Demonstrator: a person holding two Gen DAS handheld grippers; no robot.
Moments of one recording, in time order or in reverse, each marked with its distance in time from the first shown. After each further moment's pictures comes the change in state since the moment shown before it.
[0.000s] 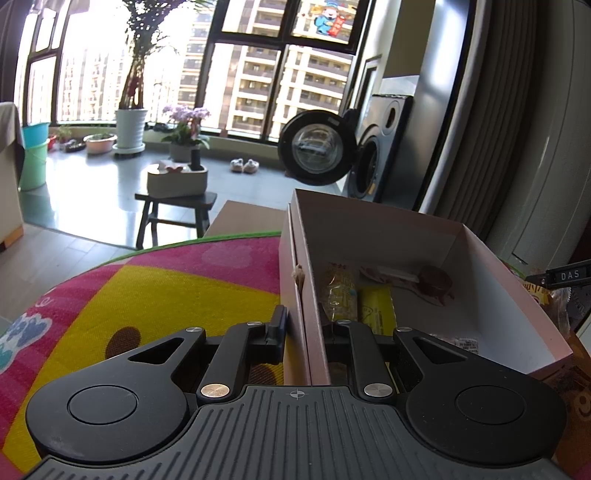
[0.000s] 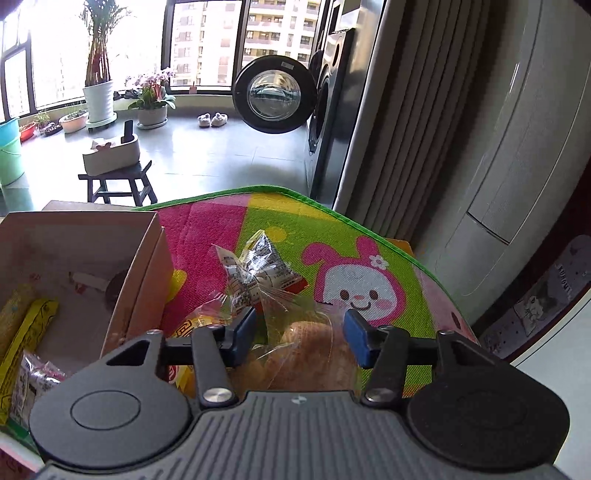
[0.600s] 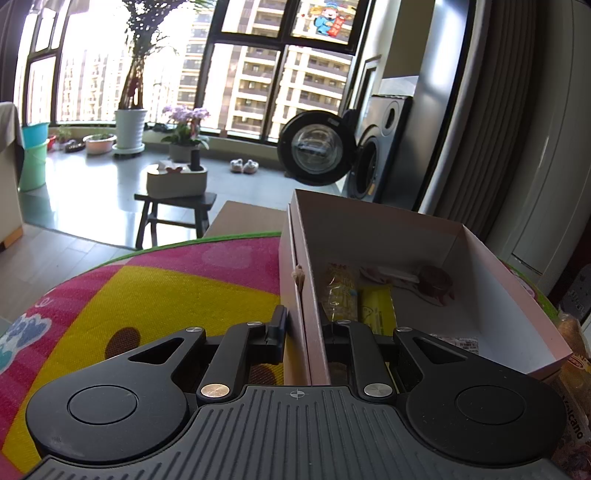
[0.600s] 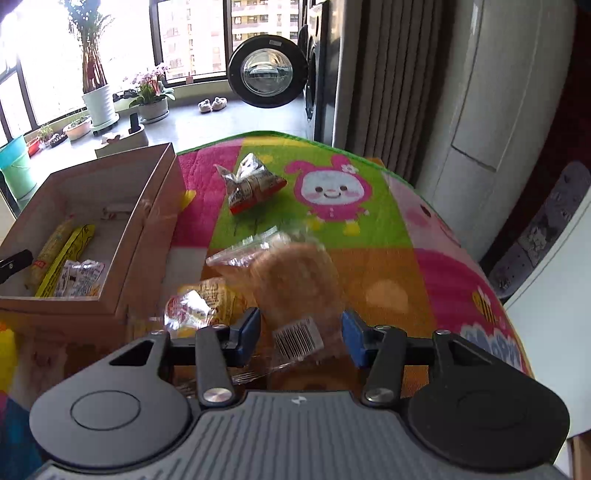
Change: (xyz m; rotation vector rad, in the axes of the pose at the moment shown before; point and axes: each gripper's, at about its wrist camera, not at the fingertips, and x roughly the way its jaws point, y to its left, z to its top) left arm 0.000 0.000 0.000 0.000 -0.001 0.000; right arm -0.071 -0.044 -0.095 0.171 0.109 0.100
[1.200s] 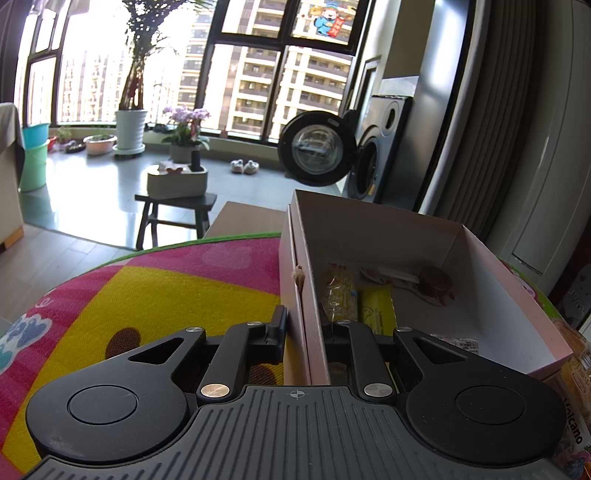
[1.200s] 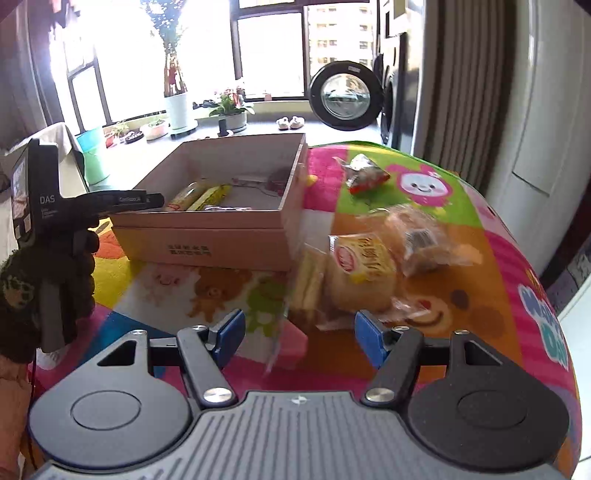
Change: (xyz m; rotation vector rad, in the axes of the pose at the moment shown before) left arm -0.001 0.001 0.000 0.001 -0.001 0.000; right arm -0.050 0.086 -0.056 -0.224 -0.125 0.141
